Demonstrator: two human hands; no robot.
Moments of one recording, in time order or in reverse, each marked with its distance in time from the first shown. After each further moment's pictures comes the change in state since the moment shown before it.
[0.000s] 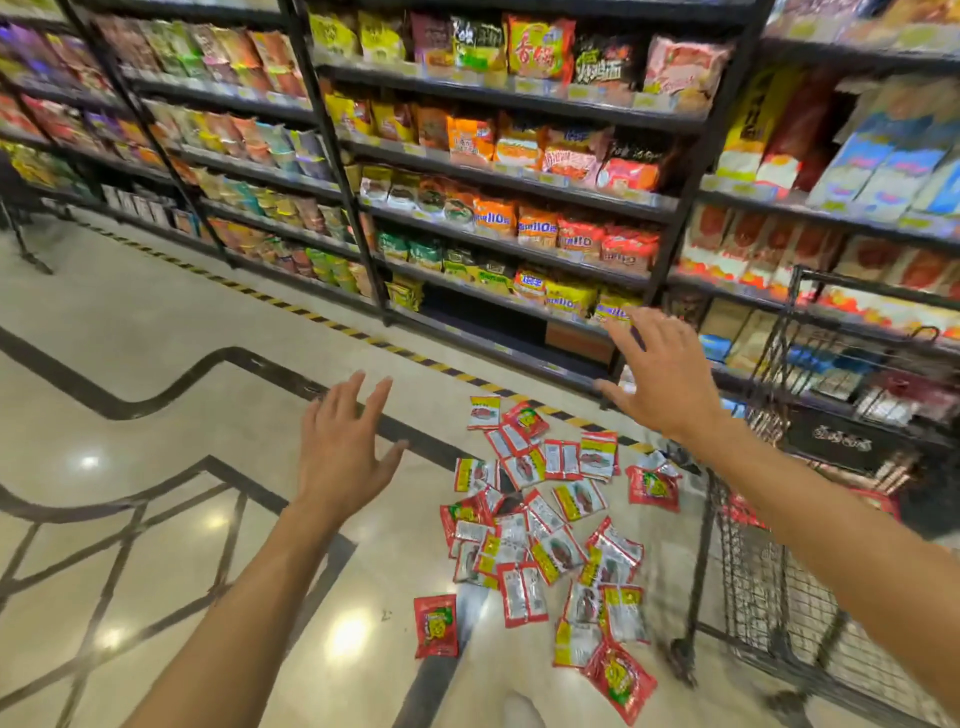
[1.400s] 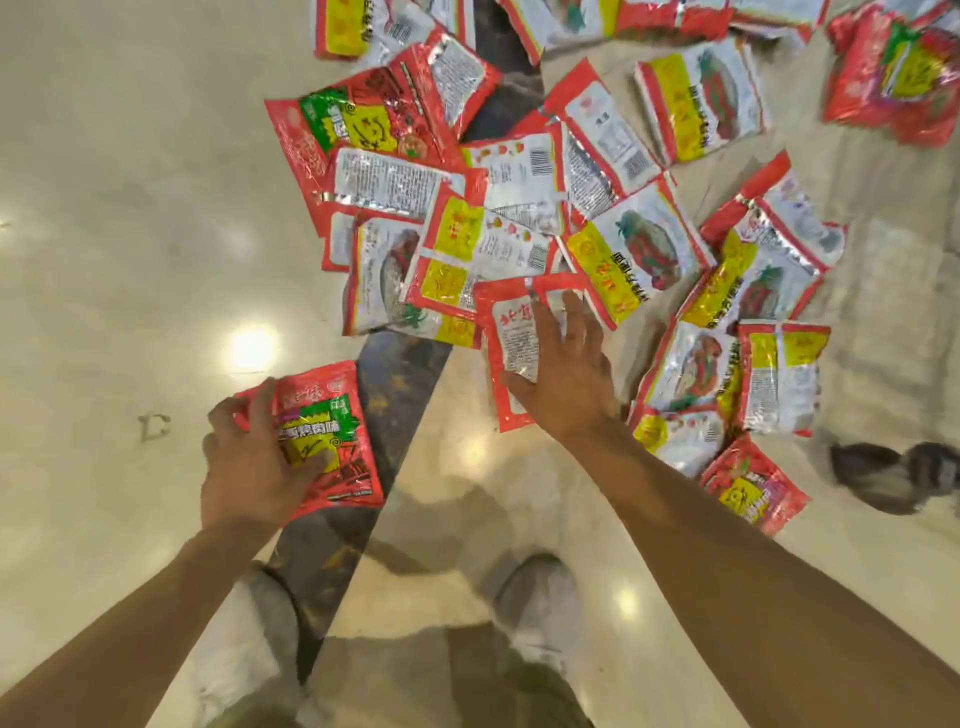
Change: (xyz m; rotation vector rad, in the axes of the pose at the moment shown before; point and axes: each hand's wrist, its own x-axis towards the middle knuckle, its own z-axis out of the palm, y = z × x) left_hand -0.241 -0.078 1.003 -0.409 -0.755 -0.499; right_hand -0.332 -0.238 0.991 0.266 -0.737 0.456
